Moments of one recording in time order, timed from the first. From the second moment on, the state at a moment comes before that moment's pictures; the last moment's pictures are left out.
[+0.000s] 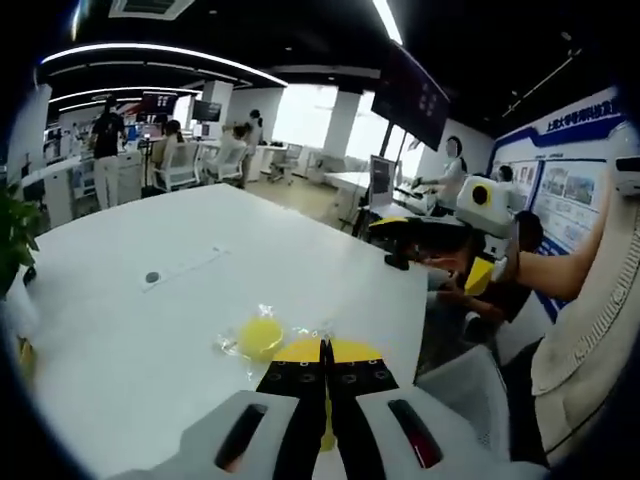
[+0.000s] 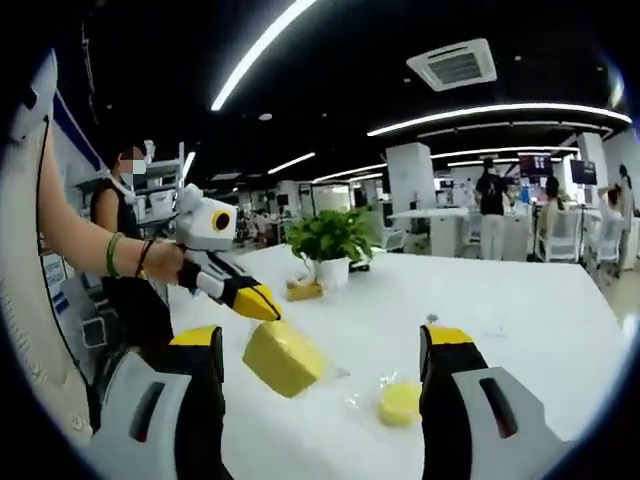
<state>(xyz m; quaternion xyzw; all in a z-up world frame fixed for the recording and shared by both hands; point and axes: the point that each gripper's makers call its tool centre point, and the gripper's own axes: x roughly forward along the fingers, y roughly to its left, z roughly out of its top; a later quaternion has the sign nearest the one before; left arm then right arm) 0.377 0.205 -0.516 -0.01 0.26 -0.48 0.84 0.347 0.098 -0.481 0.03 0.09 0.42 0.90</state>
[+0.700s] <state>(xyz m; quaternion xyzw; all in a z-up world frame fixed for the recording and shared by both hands) 0.412 0.240 -0.590 -0.09 0.31 -0.42 0.85 0.306 0.047 -0.522 0.09 0.15 0.31 0.93</state>
